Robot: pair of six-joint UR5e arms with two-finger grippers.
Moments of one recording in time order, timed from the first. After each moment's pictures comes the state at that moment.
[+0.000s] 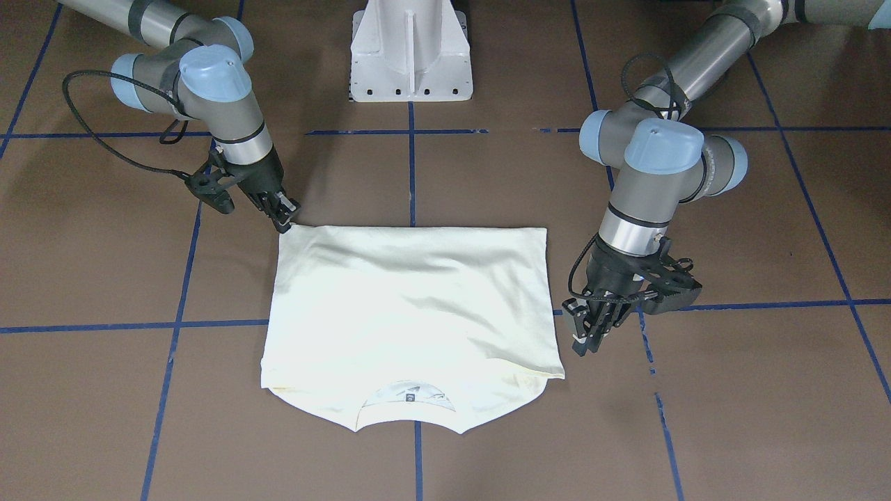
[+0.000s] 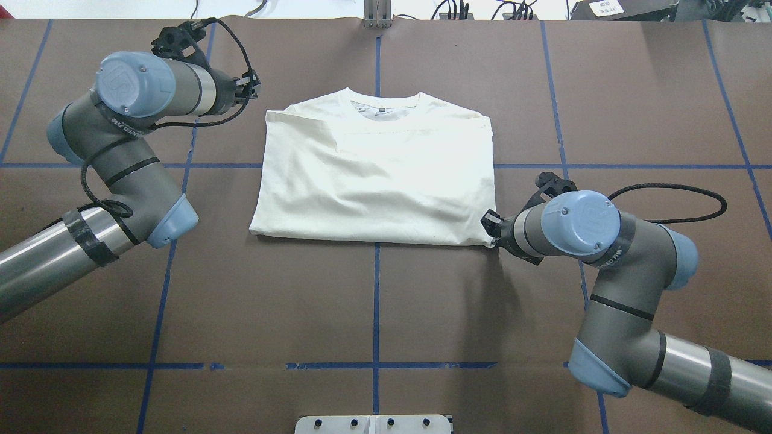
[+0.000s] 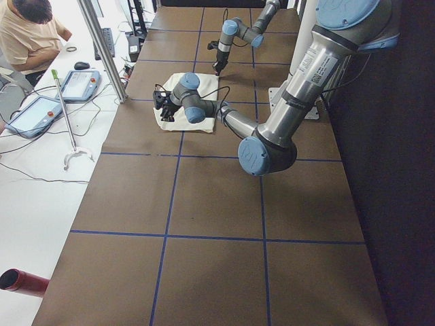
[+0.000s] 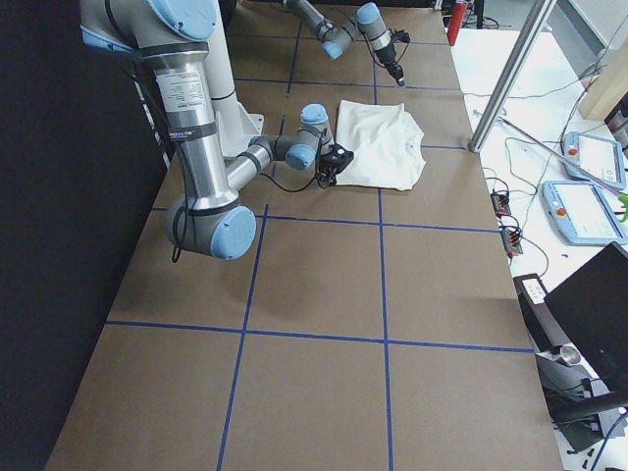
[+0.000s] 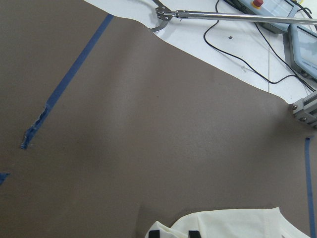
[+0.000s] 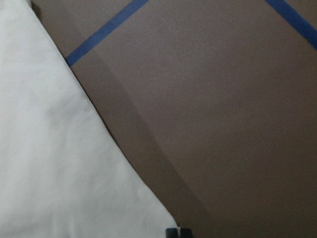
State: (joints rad) left arm -0.80 -2.14 -1.41 -2.25 -1.66 -1.48; right arm 0.49 -1.31 1.83 -1.23 1.71 1.91
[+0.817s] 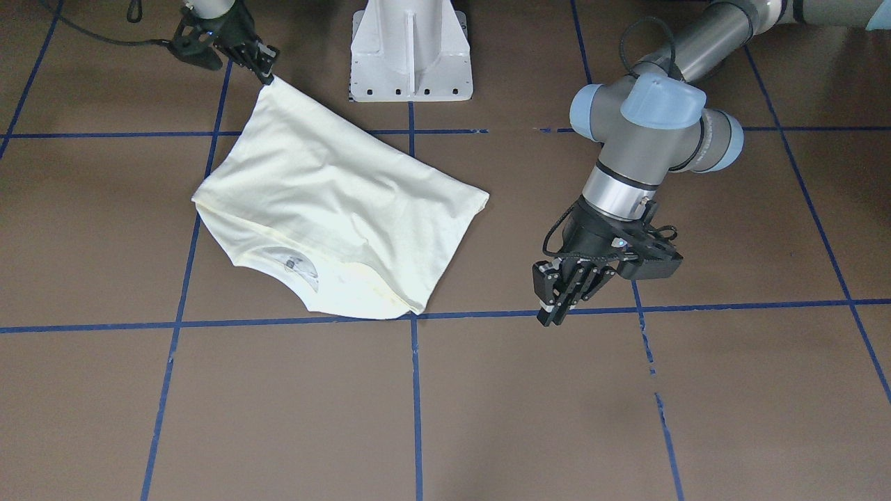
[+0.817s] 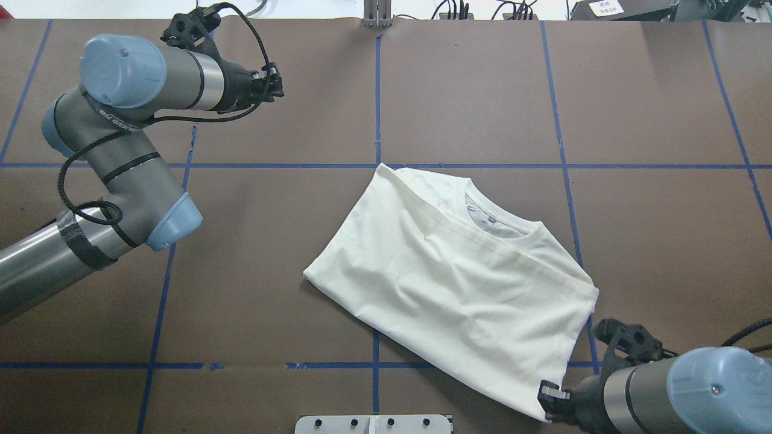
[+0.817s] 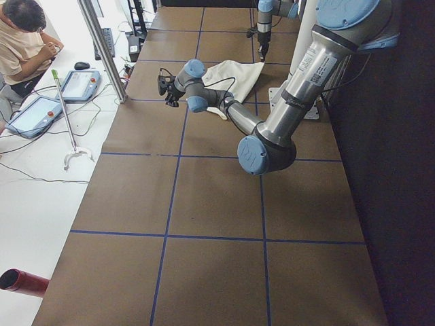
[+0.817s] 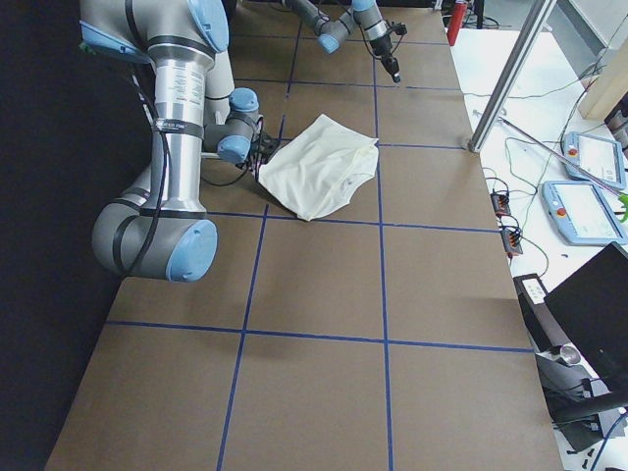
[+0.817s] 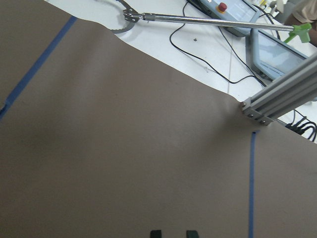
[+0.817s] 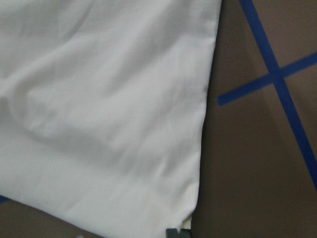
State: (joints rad) left arm -0.80 -2.15 -1.55 -2.26 -1.82 -1.50; right arm 0.09 -1.74 2.32 -1.24 1.78 1.97
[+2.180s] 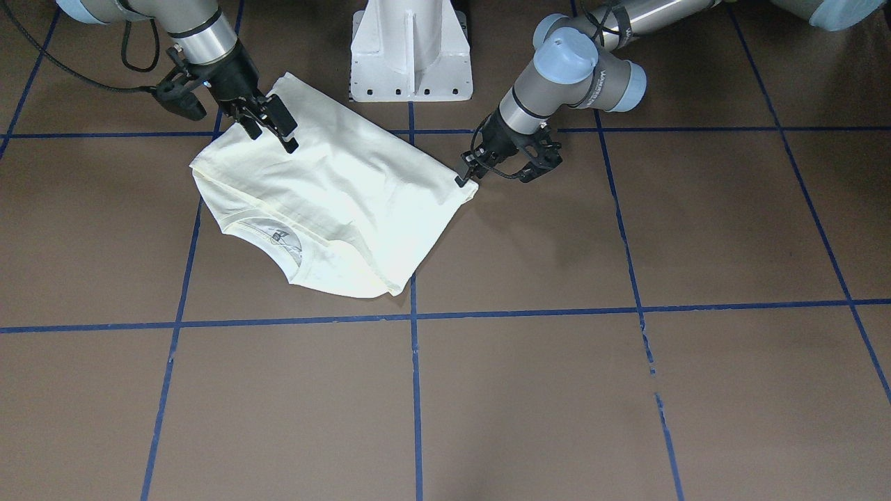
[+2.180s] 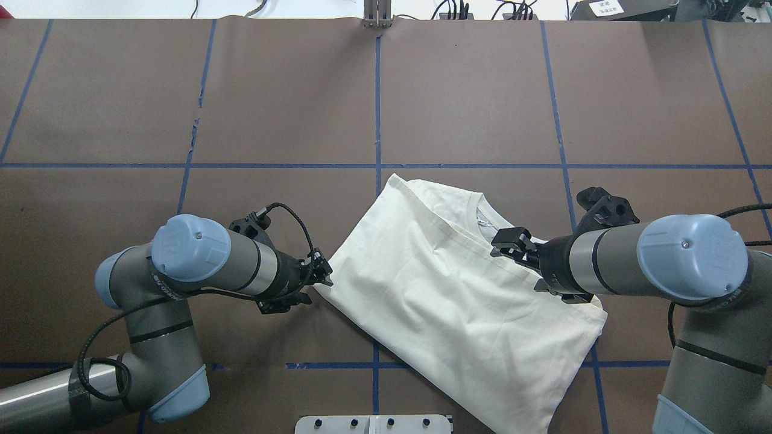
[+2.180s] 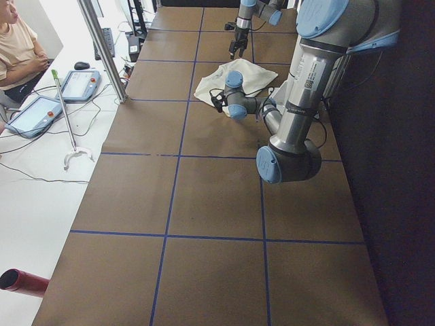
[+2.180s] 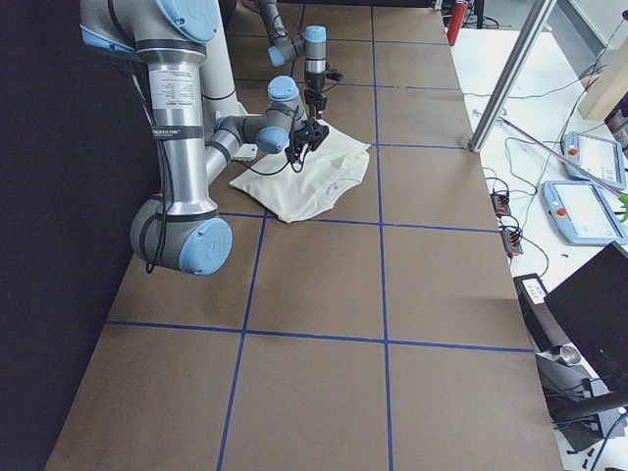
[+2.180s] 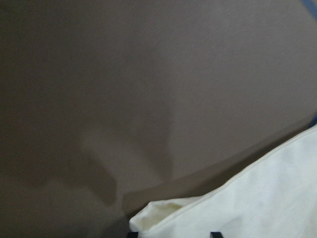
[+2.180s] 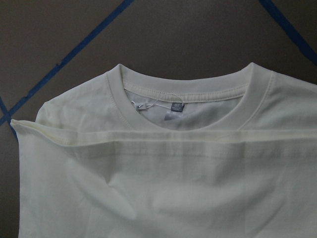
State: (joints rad) left arm -0.40 -1.99 -1.70 -2.16 -1.91 -2.03; right arm 0.46 -1.47 2.15 -1.24 1.76 1.91
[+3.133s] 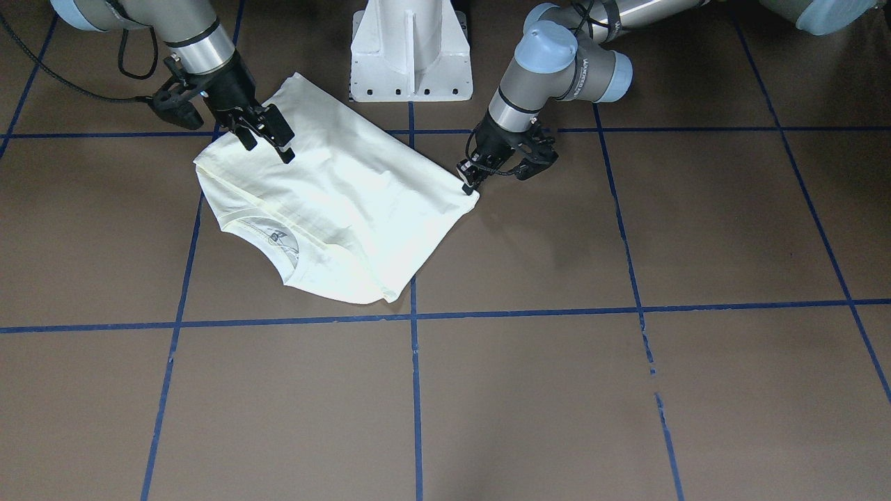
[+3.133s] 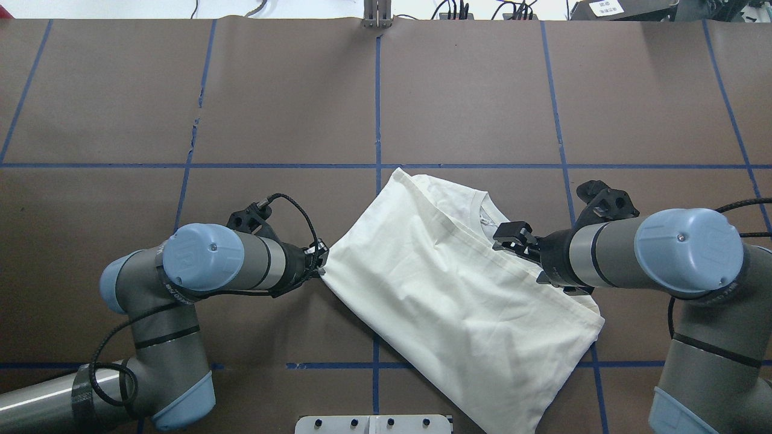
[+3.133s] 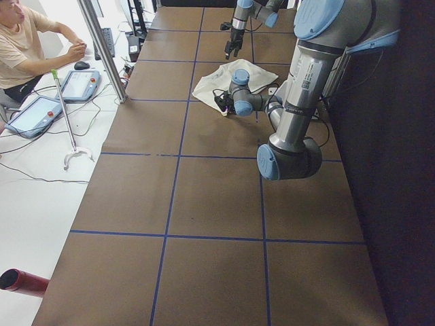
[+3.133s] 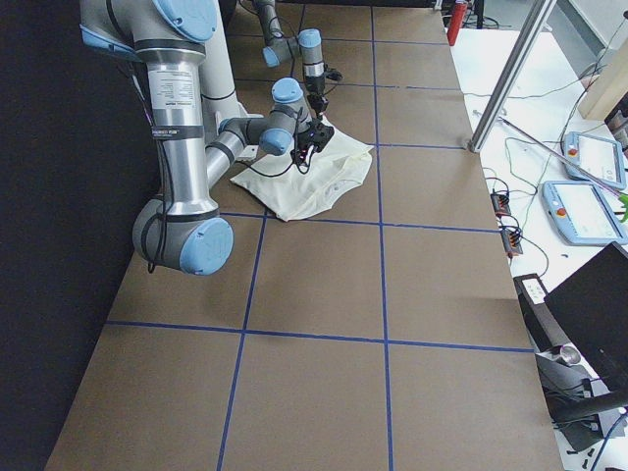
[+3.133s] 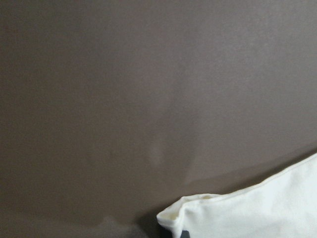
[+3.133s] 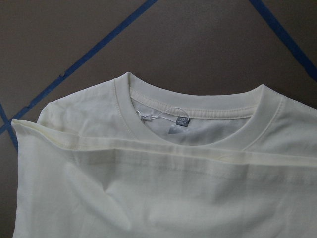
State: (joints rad) left arm -0.41 -2.00 -1.74 -2.08 -1.73 -1.98; right arm 0.47 -1.46 2.13 -1.24 1.75 1.89
